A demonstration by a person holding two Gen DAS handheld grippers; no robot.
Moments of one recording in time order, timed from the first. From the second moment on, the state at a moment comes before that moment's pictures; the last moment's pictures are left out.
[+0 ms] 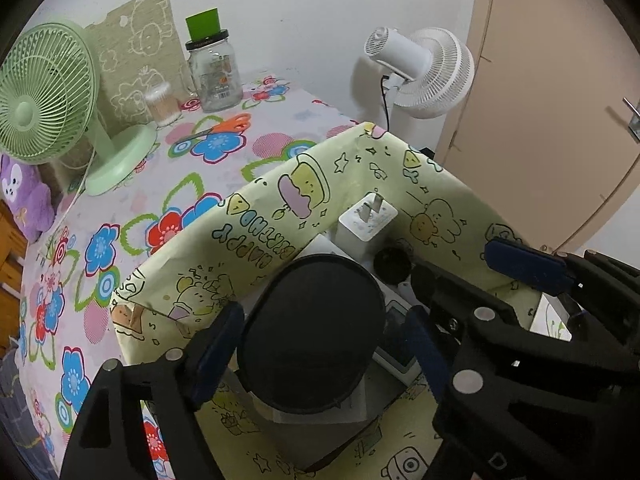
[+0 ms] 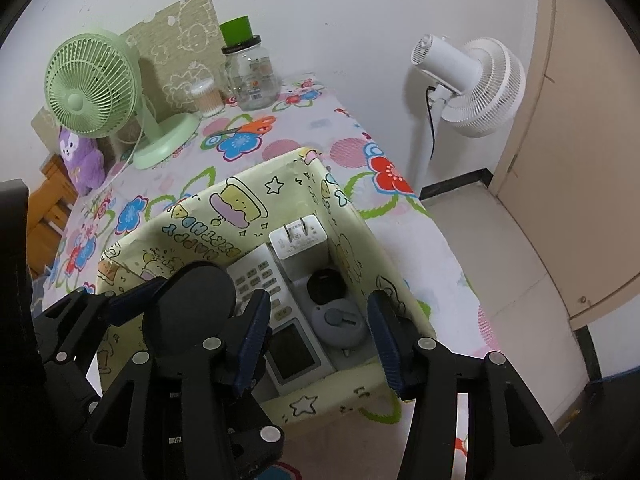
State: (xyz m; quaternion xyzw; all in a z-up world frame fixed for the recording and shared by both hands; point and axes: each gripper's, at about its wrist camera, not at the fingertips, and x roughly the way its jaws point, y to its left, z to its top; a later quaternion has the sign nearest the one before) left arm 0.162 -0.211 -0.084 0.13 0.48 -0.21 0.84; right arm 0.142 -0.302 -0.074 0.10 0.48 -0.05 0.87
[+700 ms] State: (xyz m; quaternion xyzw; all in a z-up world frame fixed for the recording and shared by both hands) left arm 0.111 -0.176 -0.045 0.14 0.42 -0.17 0.88; right arm 0.099 -0.276 -0.040 0.09 0.43 -0.04 0.90
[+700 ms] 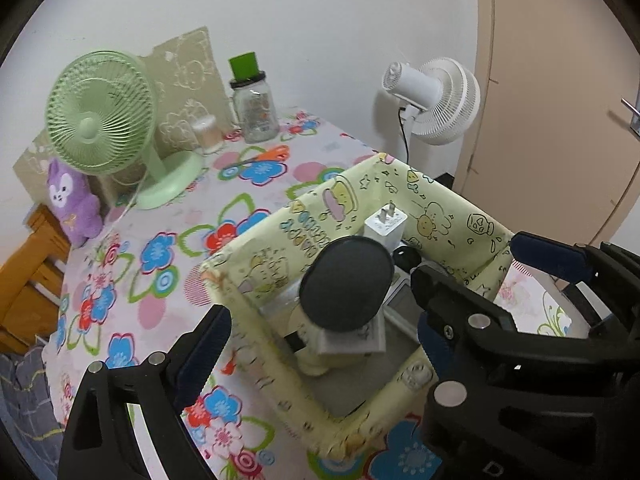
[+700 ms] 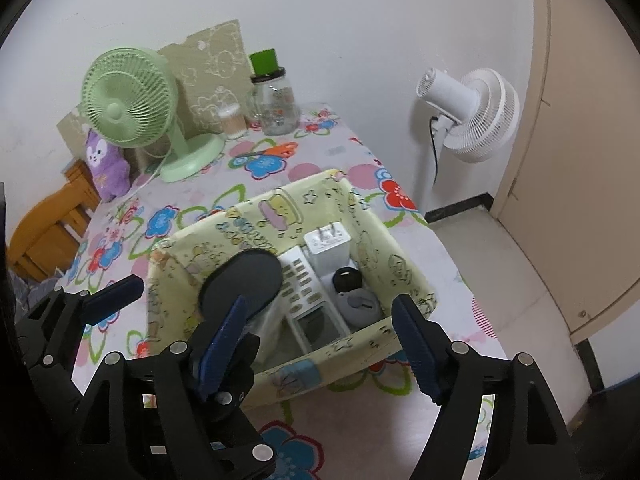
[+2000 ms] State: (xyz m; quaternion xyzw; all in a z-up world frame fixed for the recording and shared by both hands) left arm 0.023 -0.054 -0.013 0.06 0.36 -0.06 0.93; right arm 0.027 -0.188 -0.005 0.03 0.37 0.04 0.93
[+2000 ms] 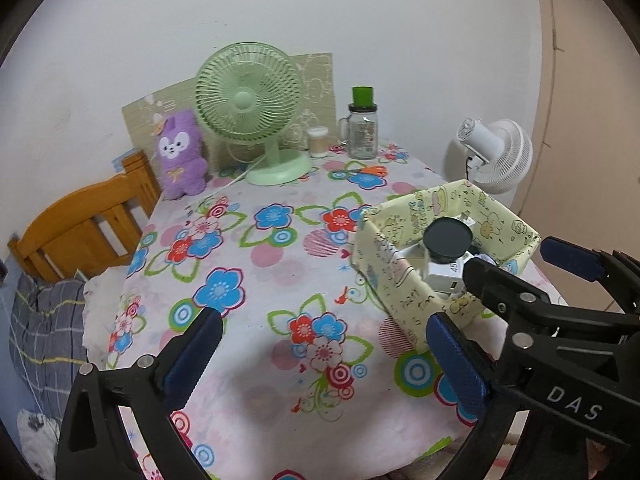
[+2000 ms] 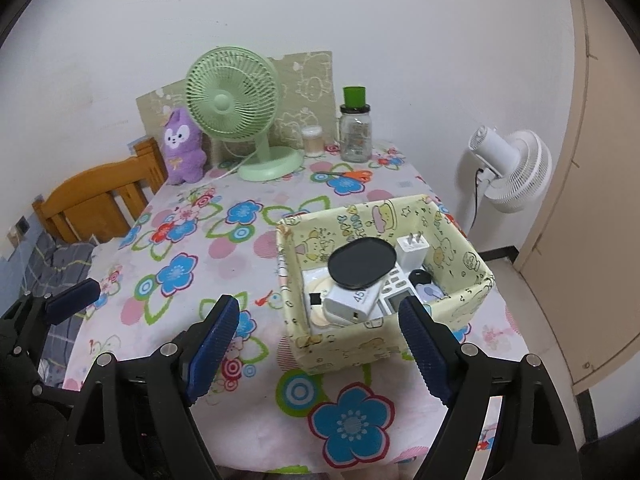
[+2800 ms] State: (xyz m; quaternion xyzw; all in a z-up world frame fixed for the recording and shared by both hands) left arm -0.015 -0.014 -0.002 0.02 0.34 -0.01 0.94; right arm -0.002 -0.179 0.010 0.02 0.34 0.06 0.94
